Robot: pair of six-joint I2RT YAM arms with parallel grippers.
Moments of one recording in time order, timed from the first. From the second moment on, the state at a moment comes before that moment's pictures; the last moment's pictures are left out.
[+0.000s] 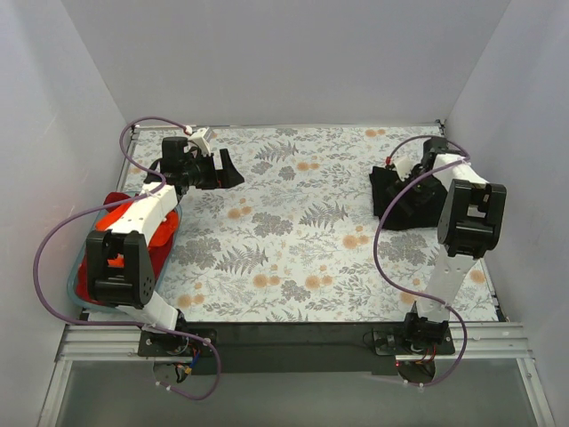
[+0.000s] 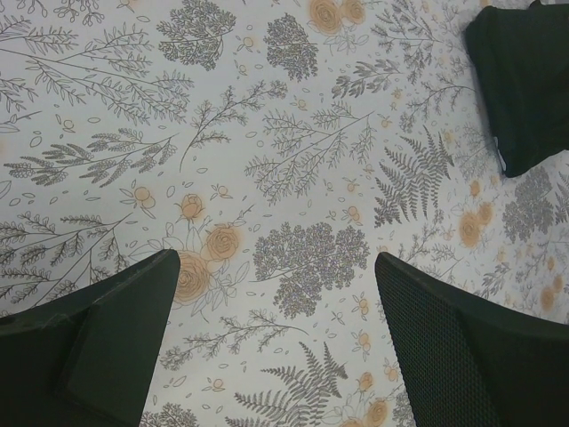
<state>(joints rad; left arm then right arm) -0.09 1.58 1.14 -0.20 0.53 -0.23 -0.12 2.00 1.47 -0.82 -0.23 -0.85</state>
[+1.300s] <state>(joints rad) -0.08 1.50 1.13 -0.19 0.54 -0.26 -0.12 1.77 1.10 -0.64 -0.06 -0.18</state>
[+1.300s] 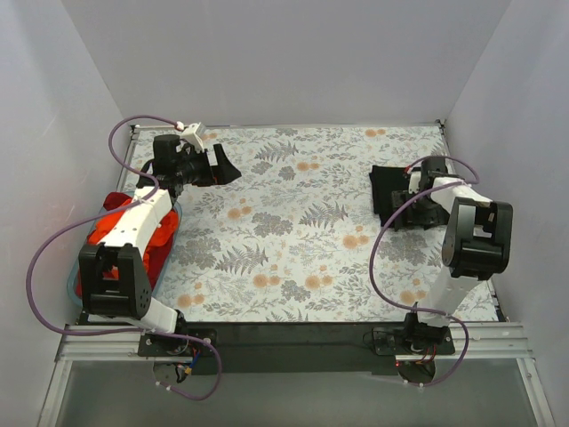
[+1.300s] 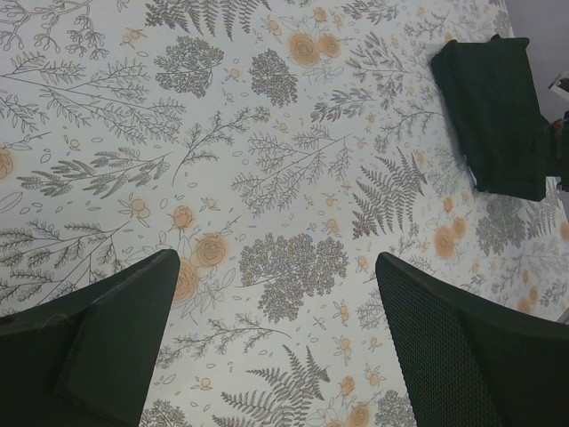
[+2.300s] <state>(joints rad) -0.07 1.55 1.16 -0.25 0.54 -0.26 -0.17 2.22 1.71 -0.51 -0.15 -0.27</state>
